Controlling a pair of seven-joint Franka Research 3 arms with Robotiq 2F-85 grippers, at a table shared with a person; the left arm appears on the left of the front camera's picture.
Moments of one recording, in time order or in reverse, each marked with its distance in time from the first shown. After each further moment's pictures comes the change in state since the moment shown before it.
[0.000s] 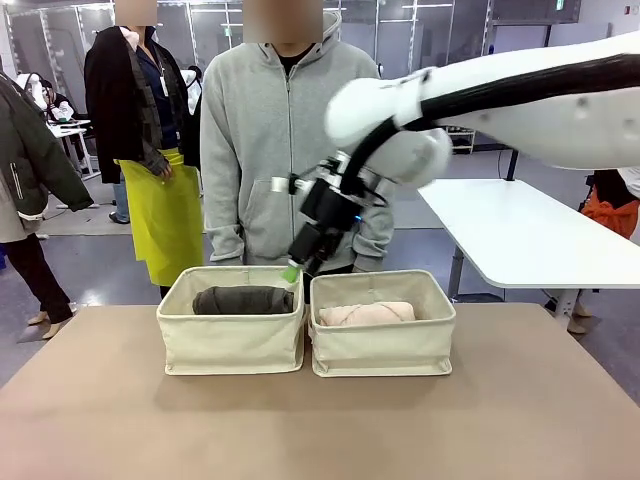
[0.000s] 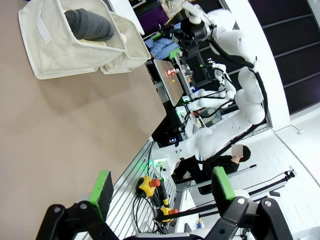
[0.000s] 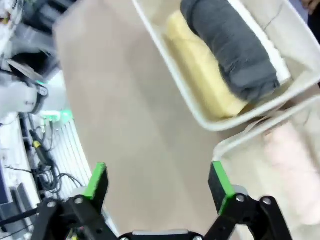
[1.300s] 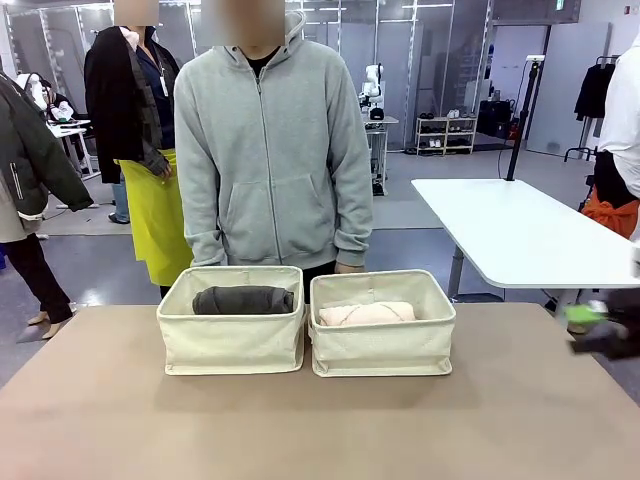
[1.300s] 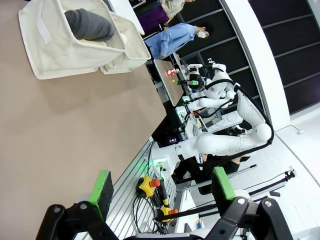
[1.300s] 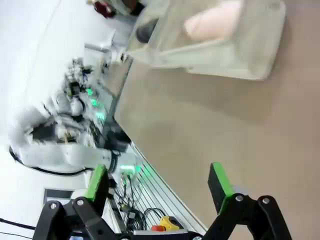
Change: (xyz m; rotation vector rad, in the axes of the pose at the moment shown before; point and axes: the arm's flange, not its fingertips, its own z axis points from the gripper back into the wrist) left arm 0.000 0.000 0.000 0.000 0.001 0.000; right arm -0.469 -0.059 0.155 0.259 -0.689 -0.647
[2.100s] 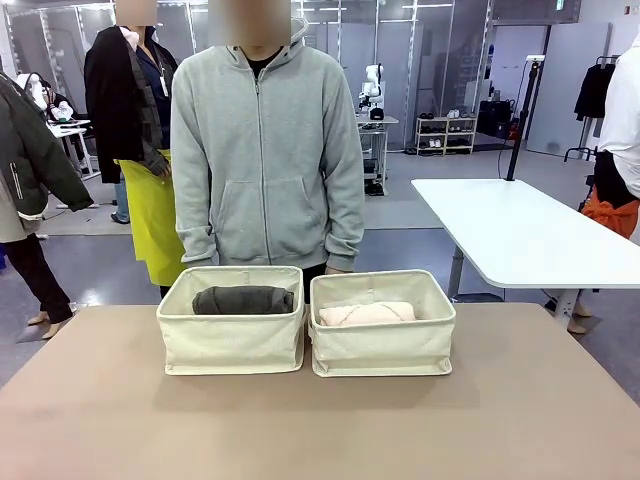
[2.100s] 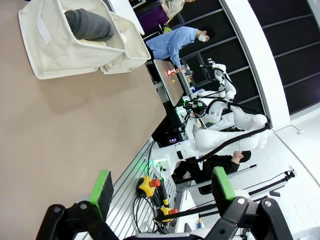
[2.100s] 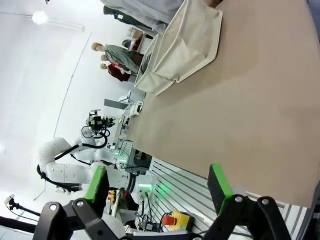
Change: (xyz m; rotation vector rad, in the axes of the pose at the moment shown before) left arm 0.000 0.000 0.000 0.001 -0.001 0.000; right arm -0.161 -0.051 0.151 0.088 -0.295 -0.108
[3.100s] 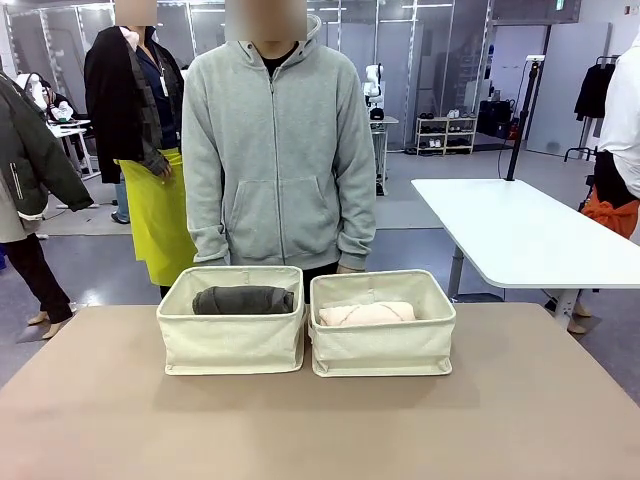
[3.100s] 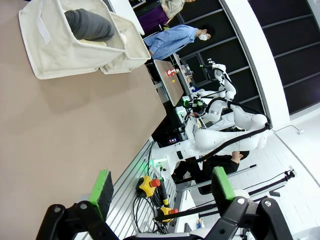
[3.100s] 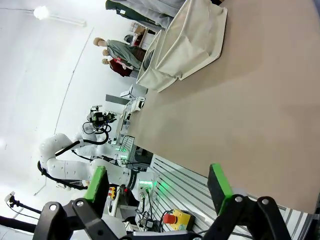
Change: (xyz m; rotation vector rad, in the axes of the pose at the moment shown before) left arm 0.000 0.000 0.000 0.000 0.000 0.000; right arm 0.006 0.002 -0.007 0.010 0.023 0.008
